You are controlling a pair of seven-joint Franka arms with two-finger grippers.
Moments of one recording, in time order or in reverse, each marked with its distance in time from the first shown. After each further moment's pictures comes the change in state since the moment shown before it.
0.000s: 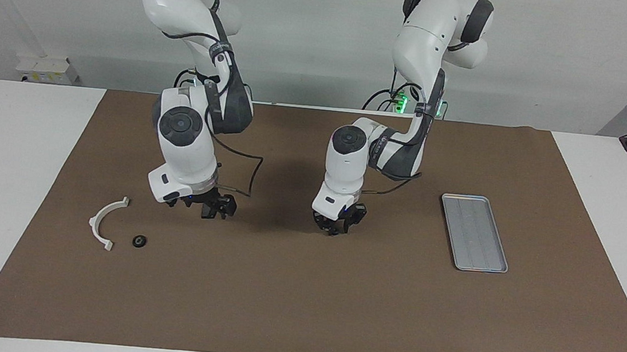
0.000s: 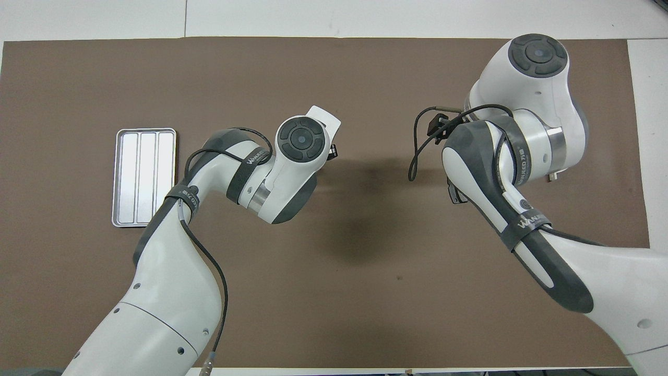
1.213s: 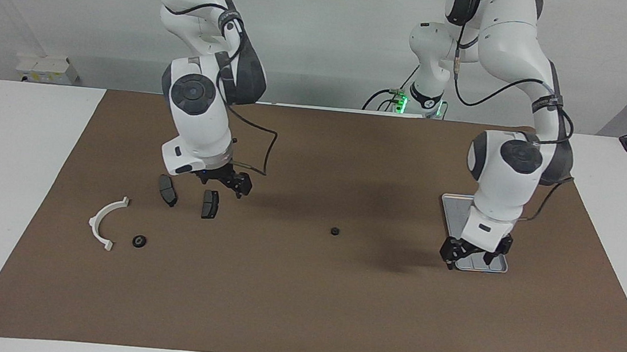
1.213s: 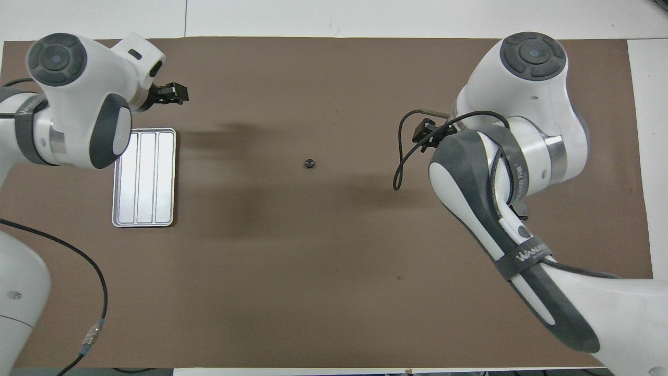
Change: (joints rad) left arm 0.486 -0.126 0.012 0.028 -0.005 -0.018 0.601; right arm 0.078 -0.068 0.022 0.000 0.035 -0.068 0.184
